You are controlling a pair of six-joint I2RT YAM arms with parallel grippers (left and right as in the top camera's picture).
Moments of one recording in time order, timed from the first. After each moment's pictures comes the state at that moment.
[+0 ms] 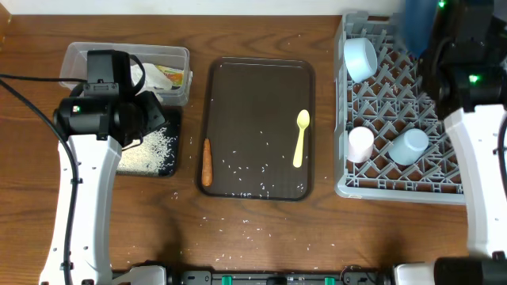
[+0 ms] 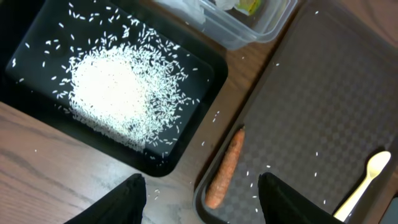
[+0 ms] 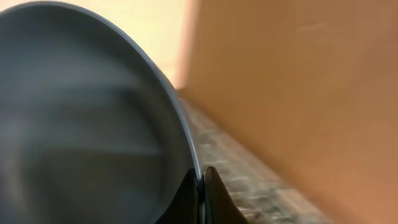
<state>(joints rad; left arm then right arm) 0.04 1.41 1.42 -1.14 -0.01 -0.47 0.05 1.58 1.66 -0.60 1.01 0.21</state>
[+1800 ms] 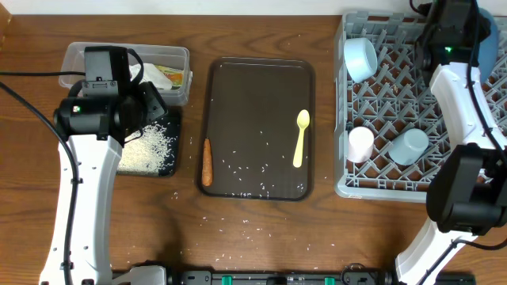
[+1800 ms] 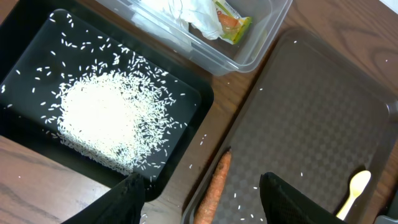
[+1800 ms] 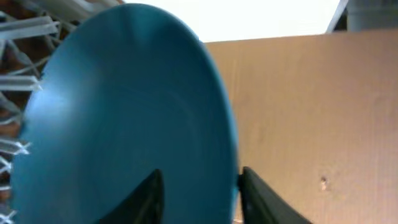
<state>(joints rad) 0.04 1.41 1.42 -1.05 -0.01 -0.49 -0.08 1.98 1.66 -0.23 0.83 -0.97</state>
